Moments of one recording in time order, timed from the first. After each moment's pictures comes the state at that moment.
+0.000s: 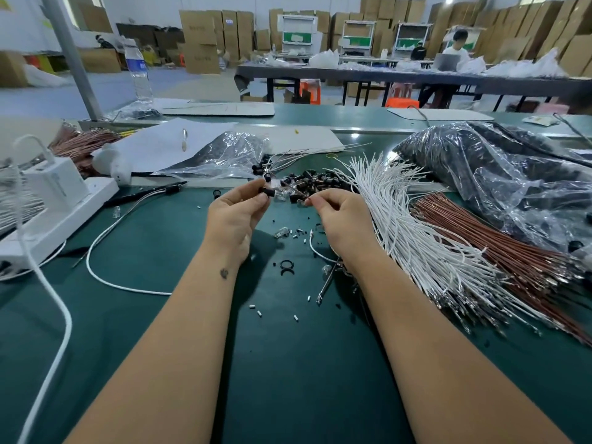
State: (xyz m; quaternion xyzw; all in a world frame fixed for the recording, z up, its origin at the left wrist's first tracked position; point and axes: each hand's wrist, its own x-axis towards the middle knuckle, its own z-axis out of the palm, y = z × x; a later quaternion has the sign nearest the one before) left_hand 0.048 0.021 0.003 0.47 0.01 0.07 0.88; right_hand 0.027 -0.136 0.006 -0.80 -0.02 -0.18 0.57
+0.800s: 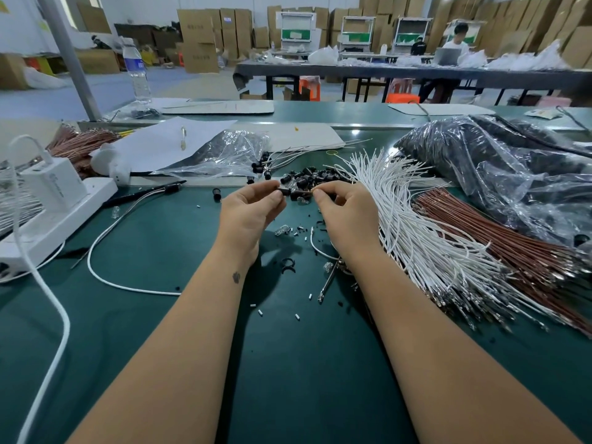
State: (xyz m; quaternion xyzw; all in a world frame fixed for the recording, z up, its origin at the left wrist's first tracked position) left_hand 0.047 0.011 -0.002 0.54 -0.01 0.07 0.84; right_hand 0.029 -0.135 0.004 -0.82 0.00 -0.25 0.51
